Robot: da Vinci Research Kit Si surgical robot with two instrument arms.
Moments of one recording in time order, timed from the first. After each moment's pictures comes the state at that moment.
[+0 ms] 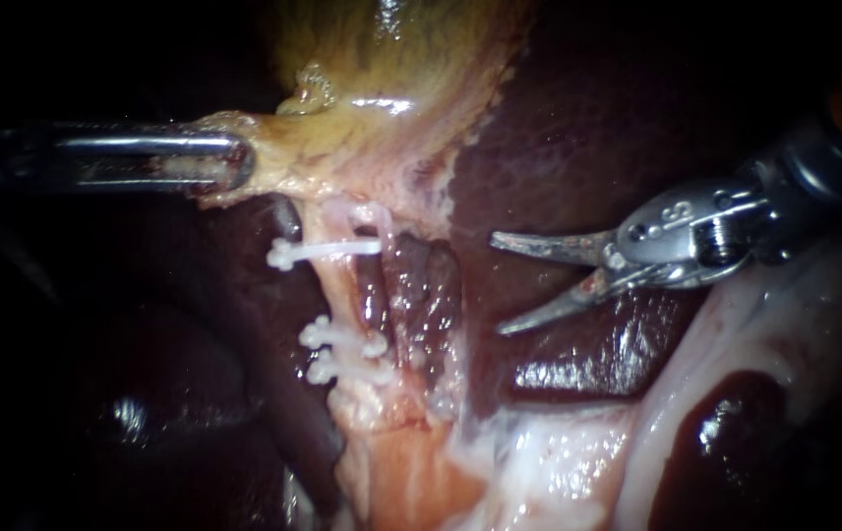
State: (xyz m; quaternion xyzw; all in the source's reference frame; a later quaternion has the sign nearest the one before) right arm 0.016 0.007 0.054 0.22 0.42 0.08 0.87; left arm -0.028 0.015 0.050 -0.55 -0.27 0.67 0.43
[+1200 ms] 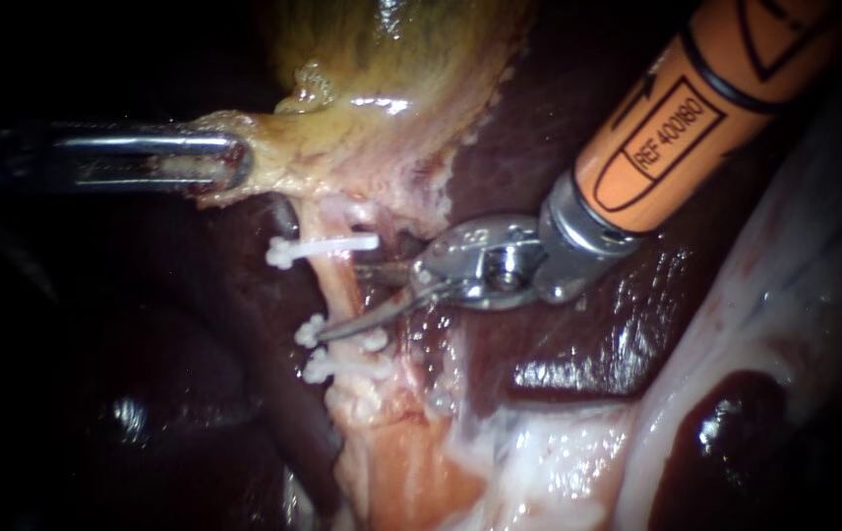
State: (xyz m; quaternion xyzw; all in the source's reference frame) right arm 0.029 0.005 0.063 0.34 0.46 0.14 0.81; left arm -0.028 0.015 0.050 -0.55 -0.27 0.67 0.43
